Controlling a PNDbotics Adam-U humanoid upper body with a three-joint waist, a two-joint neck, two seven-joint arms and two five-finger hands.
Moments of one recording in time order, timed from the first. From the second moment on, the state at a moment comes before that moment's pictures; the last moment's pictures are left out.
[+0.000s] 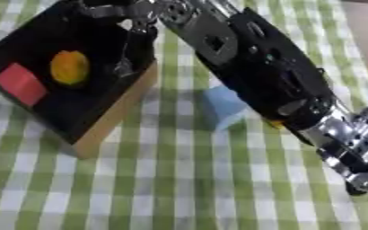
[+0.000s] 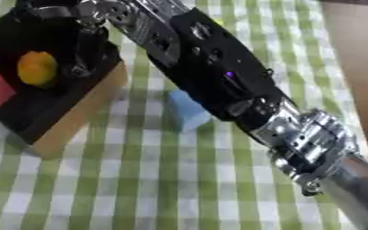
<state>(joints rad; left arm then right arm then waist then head) -0.54 0.54 0.03 -1.98 -0.18 -0.28 0.59 -1.26 -0.33 0.50 -1.33 0.66 -0.26 0.64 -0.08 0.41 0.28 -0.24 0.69</state>
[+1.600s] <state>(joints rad) -0.48 0.55 0.04 -1.98 -0.19 -0.27 0.61 -0.65 -1.04 0.30 -1.98 0.39 -0.07 0.58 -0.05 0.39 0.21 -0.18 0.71</state>
